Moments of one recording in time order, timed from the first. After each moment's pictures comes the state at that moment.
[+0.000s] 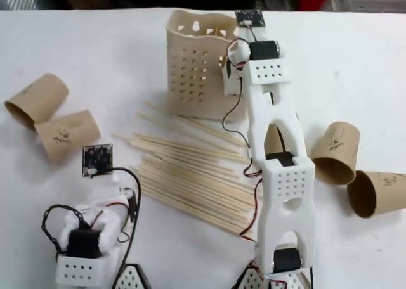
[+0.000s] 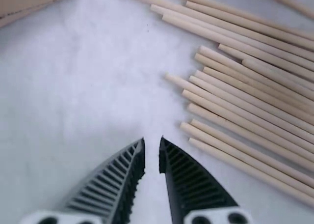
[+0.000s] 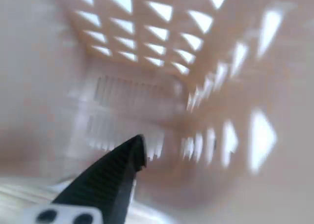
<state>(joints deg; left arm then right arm) -2.9 -103.8 97.3 73.2 9.2 -12.6 46.1 -47.4 90.5 -1.6</state>
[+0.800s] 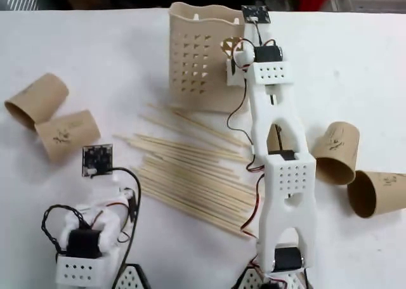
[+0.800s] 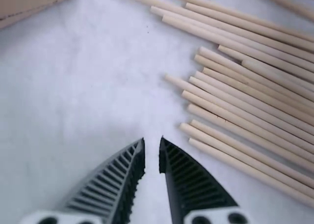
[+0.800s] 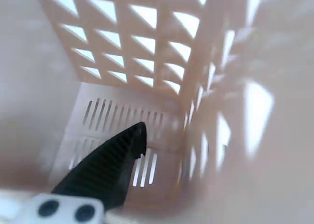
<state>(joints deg) -2.9 -103.8 97.3 73.0 9.2 -9.3 48.8 -49.2 74.4 -1.3</state>
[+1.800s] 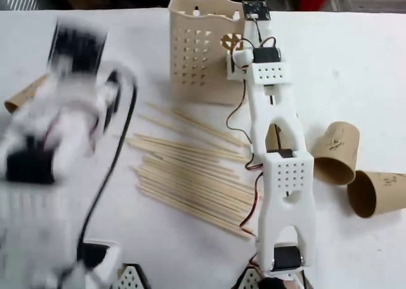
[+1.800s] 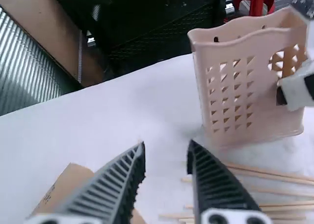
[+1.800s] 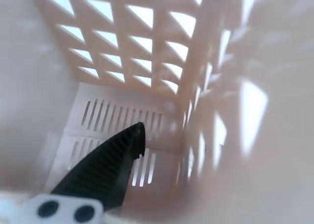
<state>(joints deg) -1.2 -35.7 5.0 72.4 -13.1 -9.1 48.0 -49.8 68.2 -1.3</state>
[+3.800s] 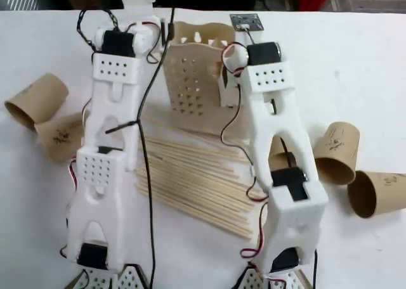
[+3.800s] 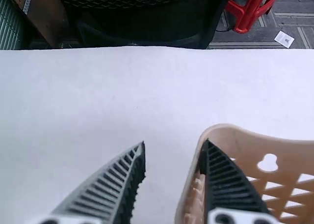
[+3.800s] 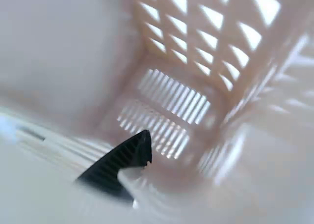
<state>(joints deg) 2.1 54.4 -77.4 77.3 8.2 -14.2 19.4 -30.0 96.8 -1.6</state>
